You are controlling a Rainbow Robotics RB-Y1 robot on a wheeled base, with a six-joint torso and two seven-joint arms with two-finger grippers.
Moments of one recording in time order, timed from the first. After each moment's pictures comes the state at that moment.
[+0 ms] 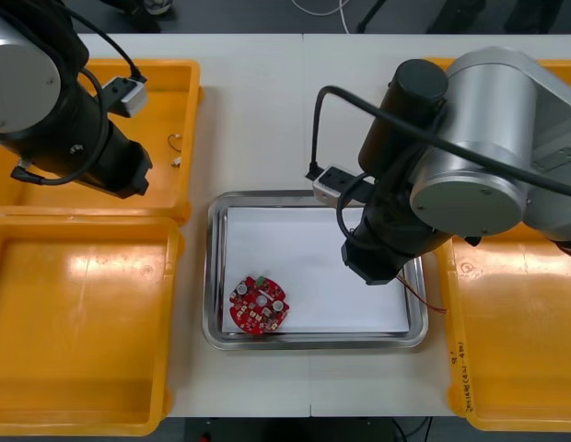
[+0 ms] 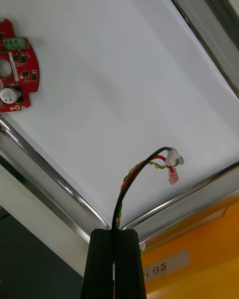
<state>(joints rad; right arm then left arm) -0.85 -0.68 0.67 -2.10 -0.96 1.86 1.25 -0.72 0.76 -0.23 -1.95 0.85 1.91 -1.22</state>
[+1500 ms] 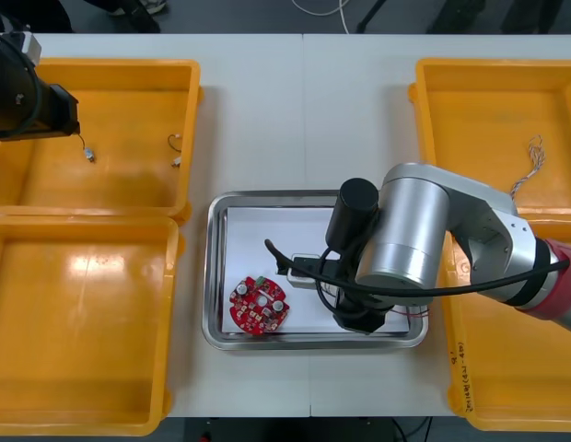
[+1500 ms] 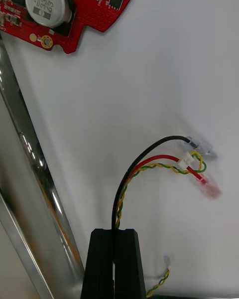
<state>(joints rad) -0.76 -0.64 0.94 -1.93 -0.79 1.62 1.70 -0.72 0.76 -0.04 -1.51 0.60 1.55 -1.23</state>
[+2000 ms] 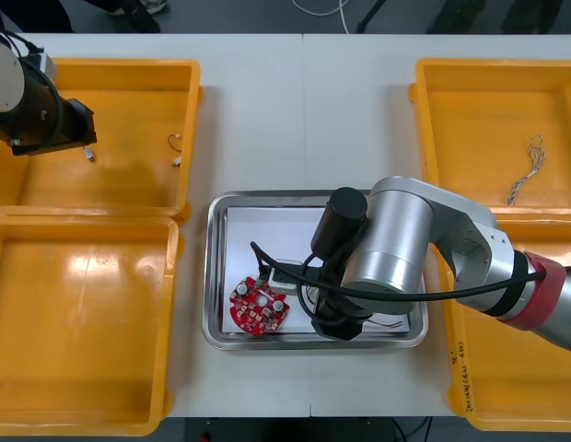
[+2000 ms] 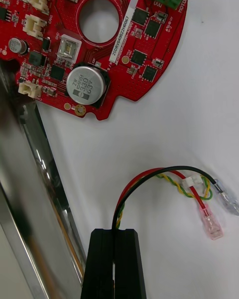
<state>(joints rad) -0.73 -0.58 0.94 -1.89 -0.79 1.54 1.70 -0.72 0.69 -0.04 -1.36 0.58 1.41 -1.23</state>
